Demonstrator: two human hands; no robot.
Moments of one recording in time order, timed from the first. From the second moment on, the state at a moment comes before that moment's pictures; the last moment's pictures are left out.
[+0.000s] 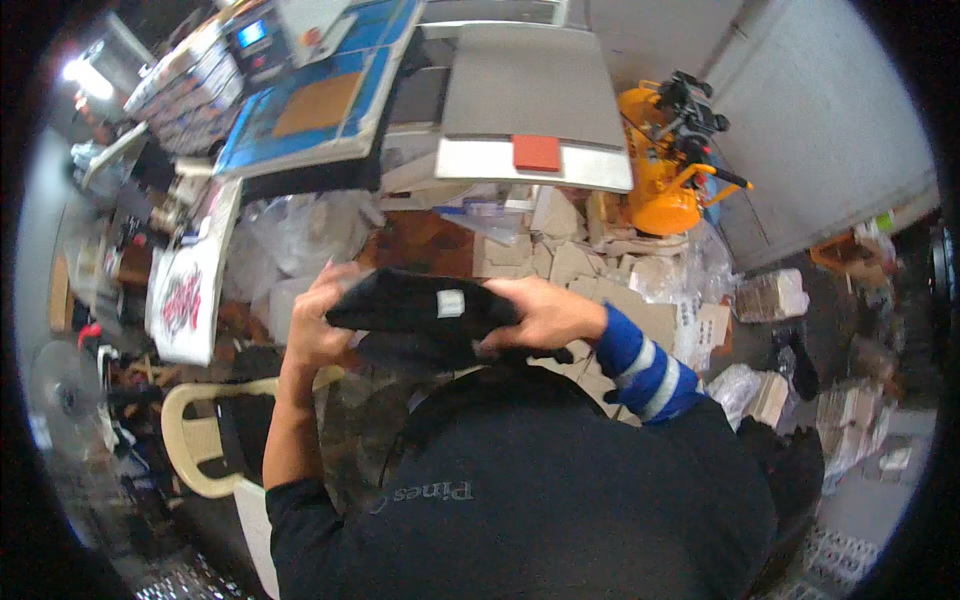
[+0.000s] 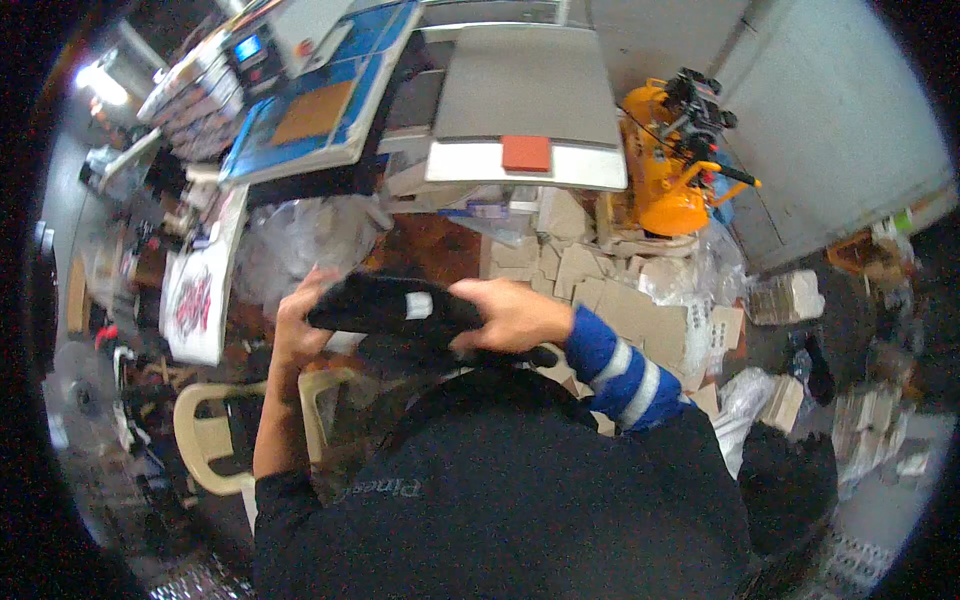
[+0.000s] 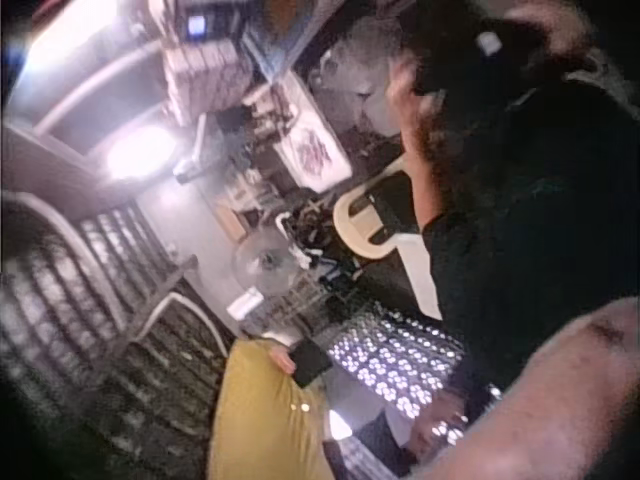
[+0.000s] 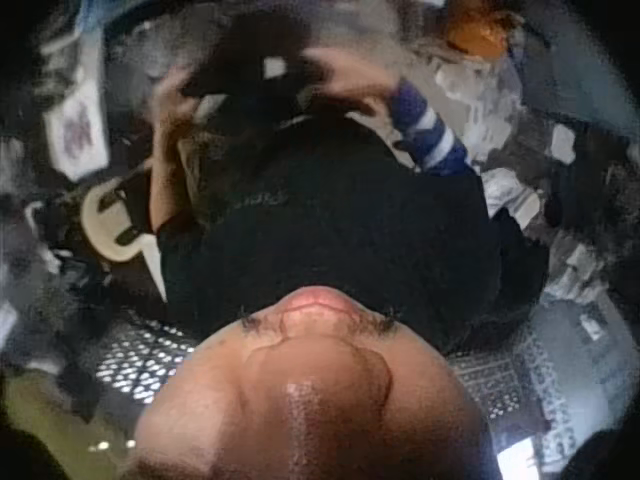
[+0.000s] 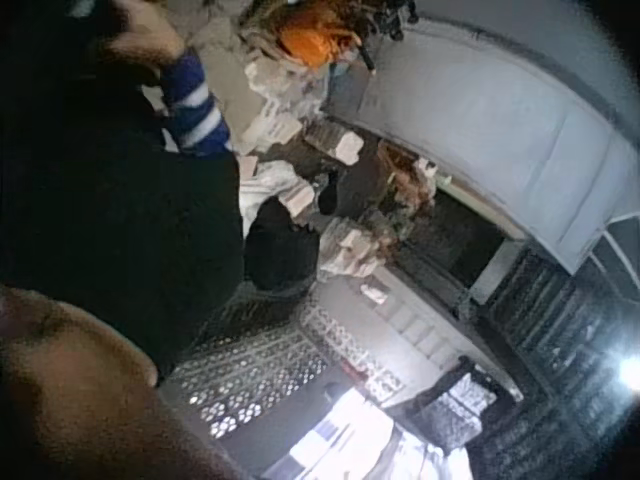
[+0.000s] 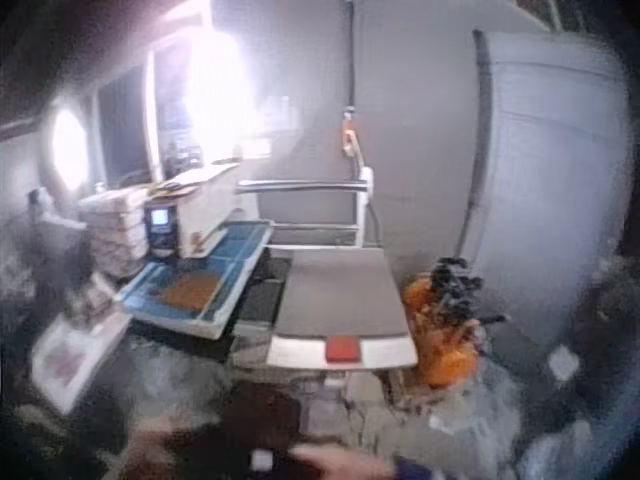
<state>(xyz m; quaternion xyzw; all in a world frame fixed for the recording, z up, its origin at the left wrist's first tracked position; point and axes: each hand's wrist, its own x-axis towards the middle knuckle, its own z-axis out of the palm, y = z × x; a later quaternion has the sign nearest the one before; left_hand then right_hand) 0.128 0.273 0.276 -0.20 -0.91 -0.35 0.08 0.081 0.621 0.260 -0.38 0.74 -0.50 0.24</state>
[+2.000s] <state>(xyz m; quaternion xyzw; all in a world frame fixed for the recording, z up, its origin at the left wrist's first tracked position) -0.265 0.326 0.423 -0.01 -0.89 -0.34 0.31 -0.252 0.863 0.417 0.04 0.90 -0.26 -0.35</state>
